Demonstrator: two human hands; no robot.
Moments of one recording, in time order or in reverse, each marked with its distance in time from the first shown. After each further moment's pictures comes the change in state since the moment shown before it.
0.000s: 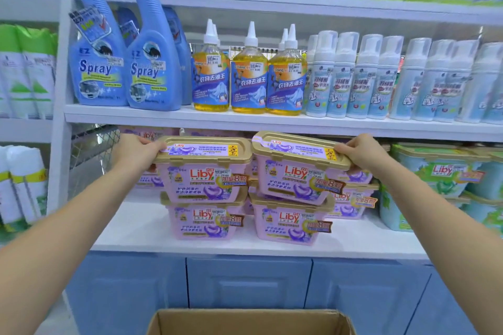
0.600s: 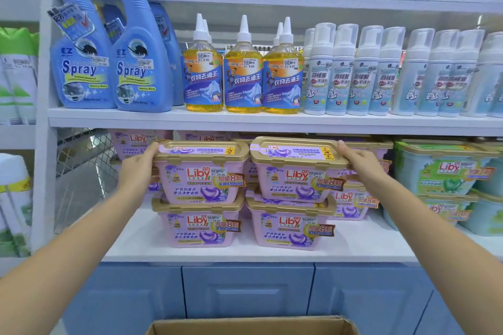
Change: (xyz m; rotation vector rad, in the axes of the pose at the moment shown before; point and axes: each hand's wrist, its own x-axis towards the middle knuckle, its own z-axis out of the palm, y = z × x) left_hand -0.002 -0.022 0.034 -0.370 -0.087 -0.193; right_hand -0.002 0.031 0.028 0.474 -0.022 0.042
